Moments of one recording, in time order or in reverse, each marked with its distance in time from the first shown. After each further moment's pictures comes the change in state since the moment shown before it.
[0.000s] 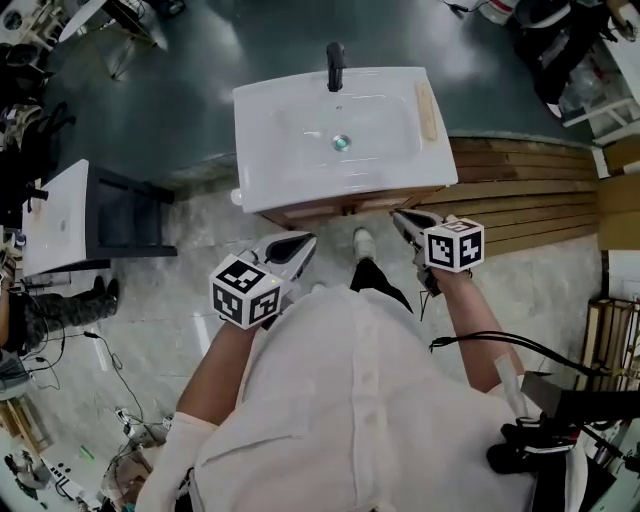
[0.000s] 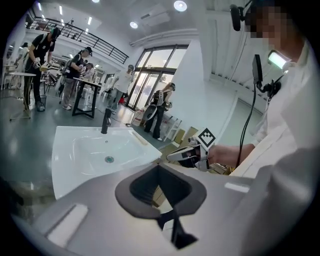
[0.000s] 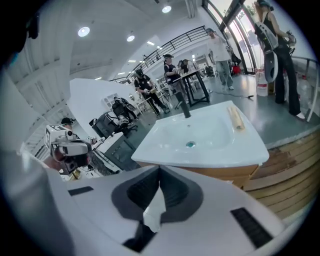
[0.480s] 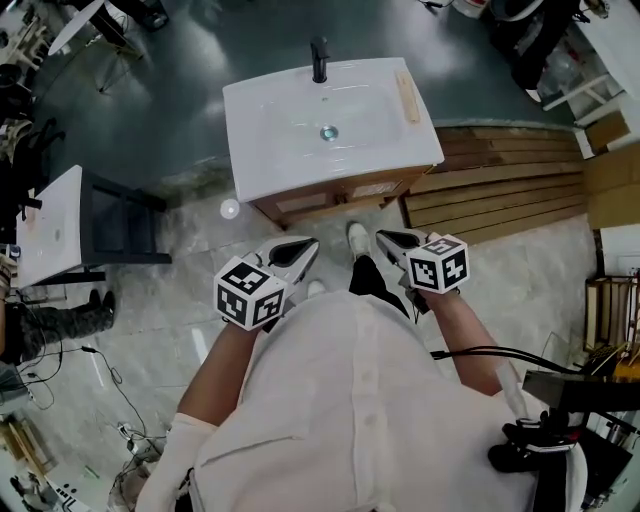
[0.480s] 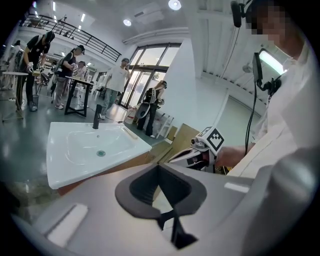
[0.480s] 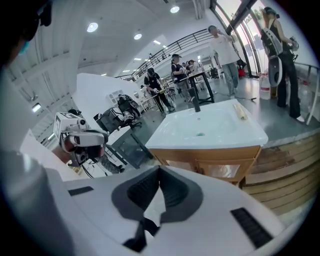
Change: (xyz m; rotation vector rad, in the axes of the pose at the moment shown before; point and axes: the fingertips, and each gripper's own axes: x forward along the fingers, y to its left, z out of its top) left arm -0.018 -0.045 -0.039 0.041 0.023 -0.071; right arm -0.028 0.077 -0.068 -0.055 0.013 0.011
